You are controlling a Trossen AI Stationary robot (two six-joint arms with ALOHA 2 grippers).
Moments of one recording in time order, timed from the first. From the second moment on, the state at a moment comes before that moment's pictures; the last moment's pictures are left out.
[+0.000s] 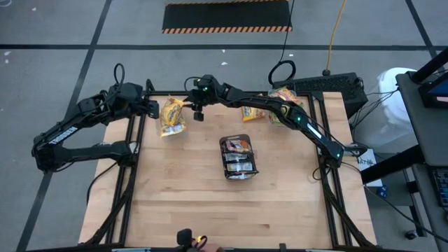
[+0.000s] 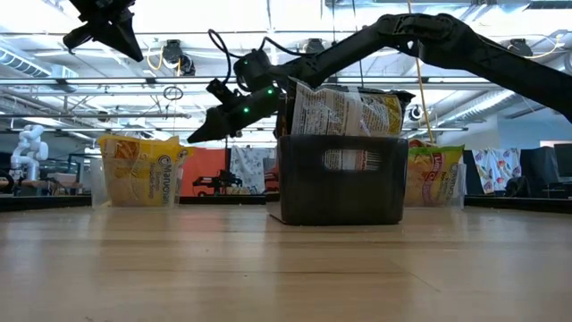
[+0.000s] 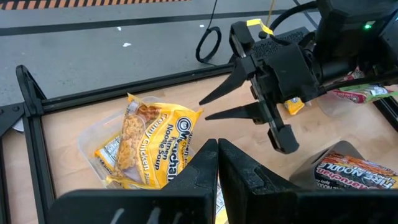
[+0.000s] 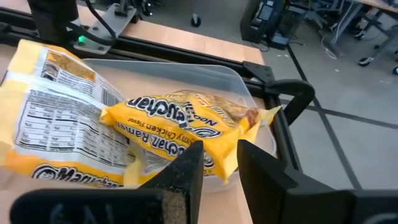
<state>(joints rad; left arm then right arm) 0.52 0.79 1.09 -1.00 -0.26 -0.61 -0.42 2.47 2.14 -0.11 -0.32 -0.40</state>
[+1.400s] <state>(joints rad) 0.52 0.78 1.09 -0.99 -0.20 -0.62 -0.42 2.55 2.14 0.07 -0.32 -0.41</state>
